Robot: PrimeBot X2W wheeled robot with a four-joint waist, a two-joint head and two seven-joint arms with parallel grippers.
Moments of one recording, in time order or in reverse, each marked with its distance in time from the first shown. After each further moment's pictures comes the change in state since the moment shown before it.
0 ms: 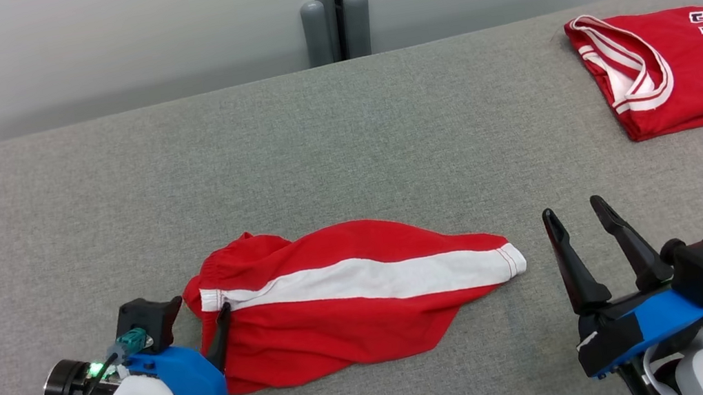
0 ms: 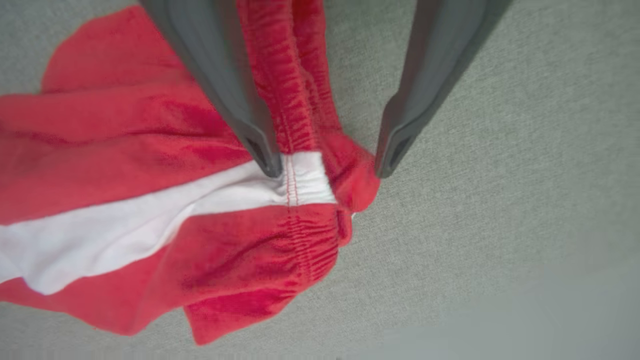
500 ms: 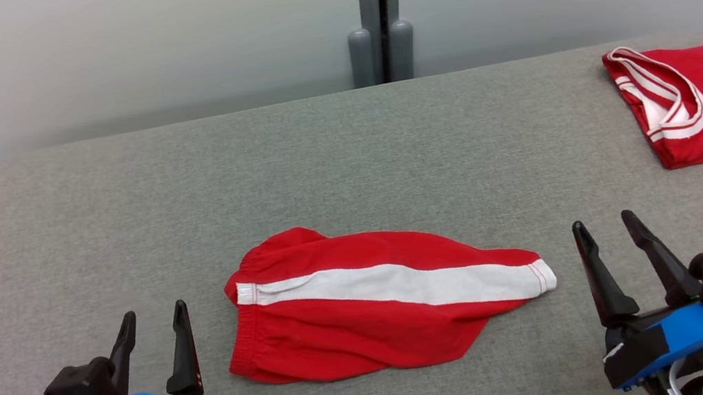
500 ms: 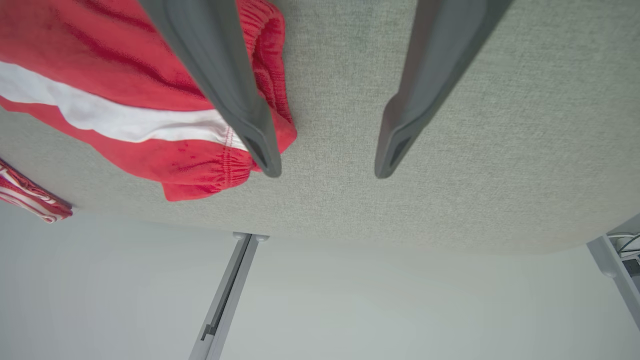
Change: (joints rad) left arm 0.213 -0.041 0.199 -0.159 -0.139 0.144 -0.282; right arm 0.062 0.000 -0.059 -0.040 -0.013 0.000 0.022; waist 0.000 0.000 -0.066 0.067
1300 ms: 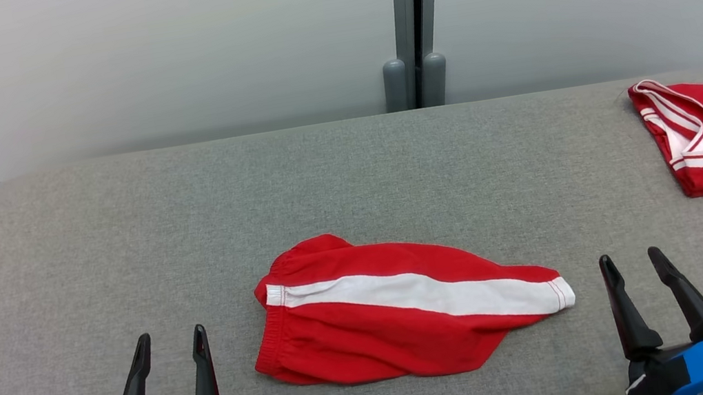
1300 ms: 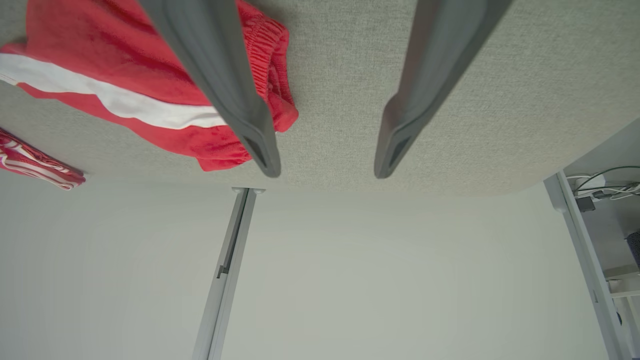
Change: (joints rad) left arm 0.211 -0.151 0.230 -0.158 0.327 -0.079 -0.051; right arm 0.088 0.000 -0.049 -0.001 0.004 0.000 -0.011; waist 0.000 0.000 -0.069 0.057
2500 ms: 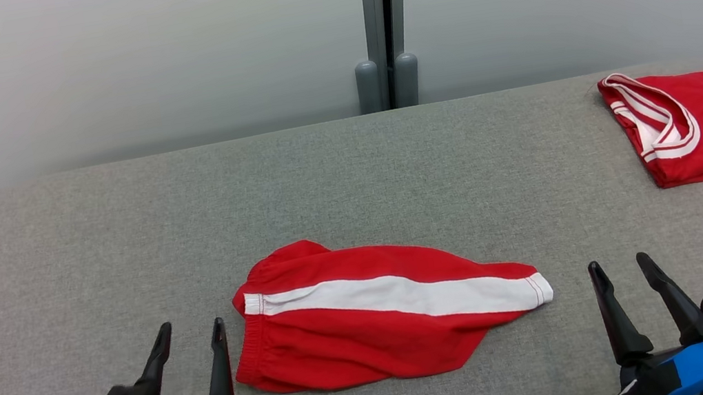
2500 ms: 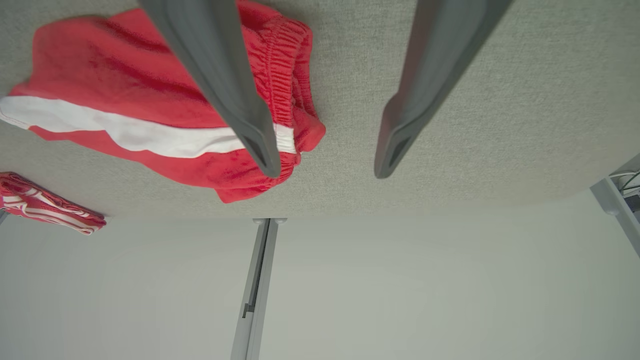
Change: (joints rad) left arm -0.082 -0.014 -0.021 0.151 0.034 -0.075 0.032; right arm 0.007 0.000 0.022 0.006 0.002 0.000 0.009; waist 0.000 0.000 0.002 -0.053
